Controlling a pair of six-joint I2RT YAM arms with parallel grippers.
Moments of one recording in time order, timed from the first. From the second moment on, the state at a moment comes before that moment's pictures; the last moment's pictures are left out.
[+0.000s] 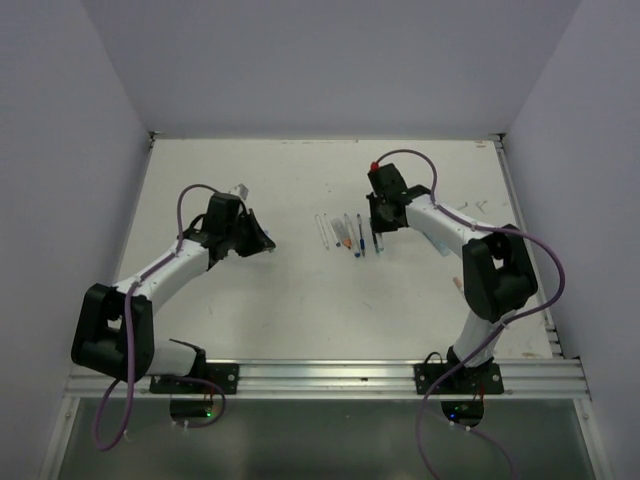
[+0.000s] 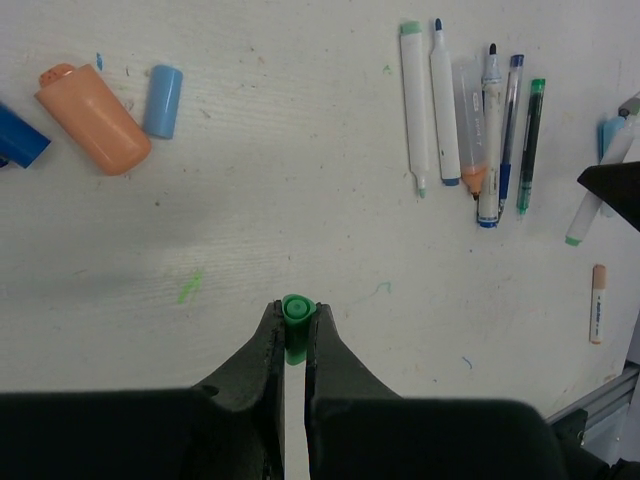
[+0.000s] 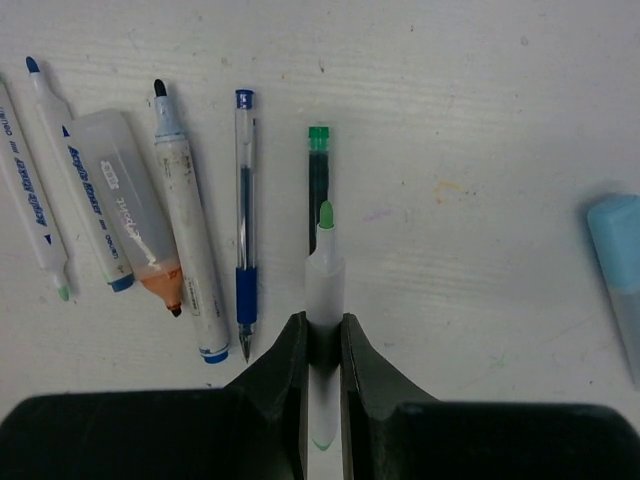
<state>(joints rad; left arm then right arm) -0.31 1.36 0.80 -0.25 0.22 -0.67 0.45 1.78 1.28 -0.54 0.18 0.30</state>
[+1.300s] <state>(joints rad) -0.36 1.84 1.19 -0.41 -0.06 -0.53 0.42 1.94 1.31 -0.57 0.18 0.29</state>
